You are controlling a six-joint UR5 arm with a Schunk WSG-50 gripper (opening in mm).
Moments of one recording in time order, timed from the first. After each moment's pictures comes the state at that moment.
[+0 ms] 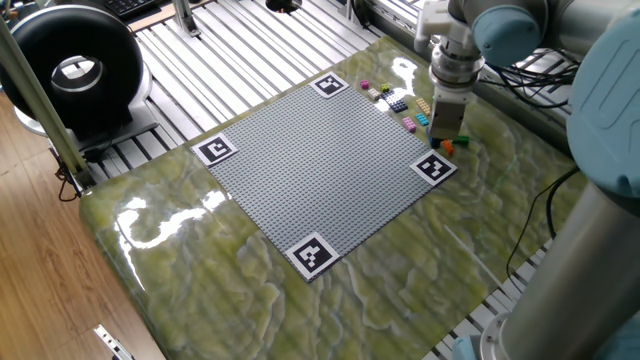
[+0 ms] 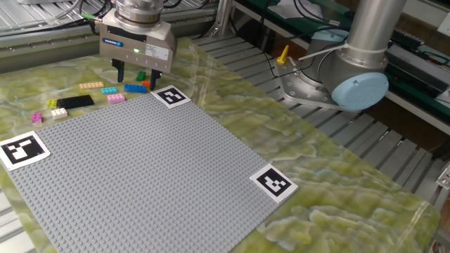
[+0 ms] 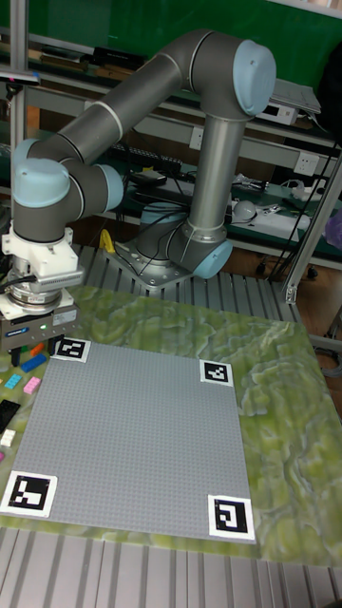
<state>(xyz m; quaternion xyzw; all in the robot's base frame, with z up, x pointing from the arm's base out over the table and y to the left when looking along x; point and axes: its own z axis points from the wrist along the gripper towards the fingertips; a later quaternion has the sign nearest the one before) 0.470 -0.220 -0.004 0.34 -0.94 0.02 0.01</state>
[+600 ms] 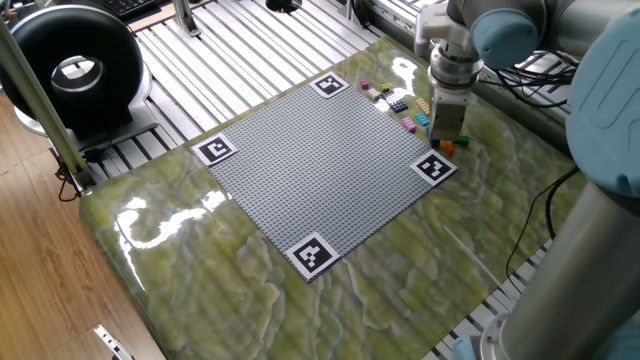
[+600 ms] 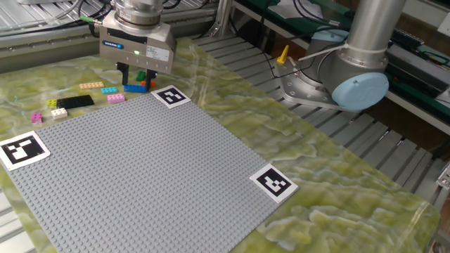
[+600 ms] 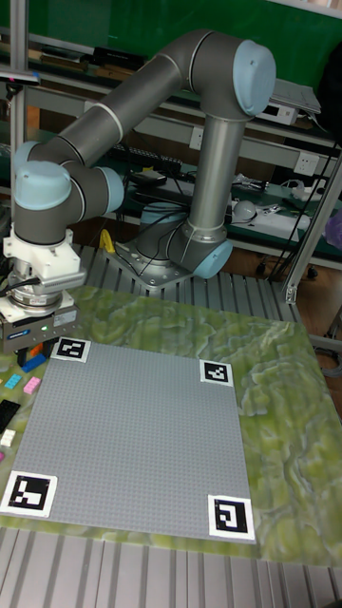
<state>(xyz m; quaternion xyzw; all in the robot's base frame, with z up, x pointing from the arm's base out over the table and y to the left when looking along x) 0.470 -0.219 -0.006 0.36 -0.93 0.02 0.01</state>
